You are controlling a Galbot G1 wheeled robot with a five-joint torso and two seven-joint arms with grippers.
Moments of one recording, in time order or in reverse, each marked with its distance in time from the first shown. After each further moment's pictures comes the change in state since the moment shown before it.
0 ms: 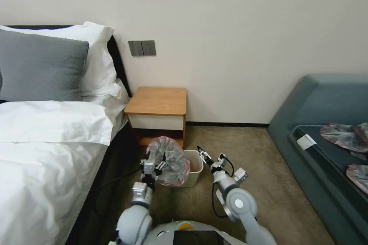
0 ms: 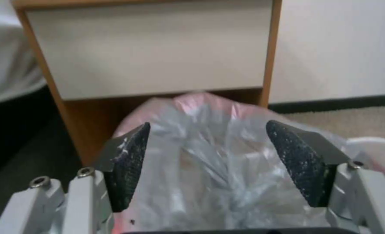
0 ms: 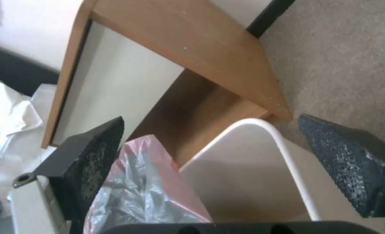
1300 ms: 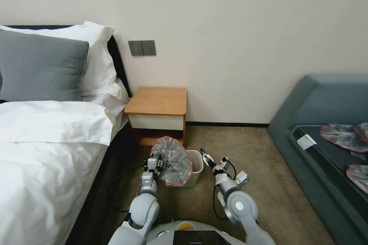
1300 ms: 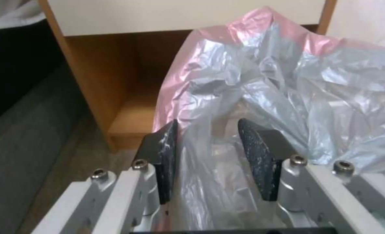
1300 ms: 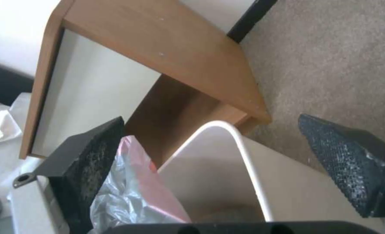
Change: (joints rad) left arm -0.147 0.001 0.033 0.148 -0.095 0.133 -0.138; right arm -0.027 0.017 0.025 -0.015 -0.016 0.017 0.000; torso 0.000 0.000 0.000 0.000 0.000
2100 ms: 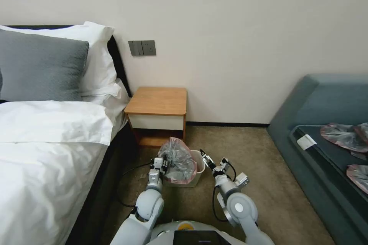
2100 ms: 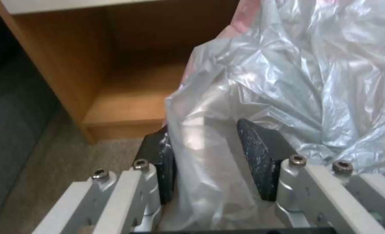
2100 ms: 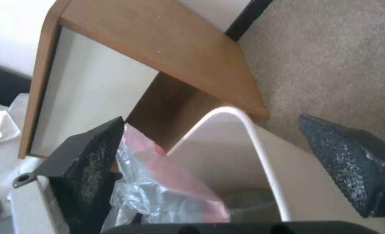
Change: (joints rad) left arm -0.081 0.004 0.056 0.079 -0.013 0.068 0.001; right arm -0.016 0.008 -0.003 0.003 -0.006 0.010 -0.003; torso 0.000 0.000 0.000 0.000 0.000
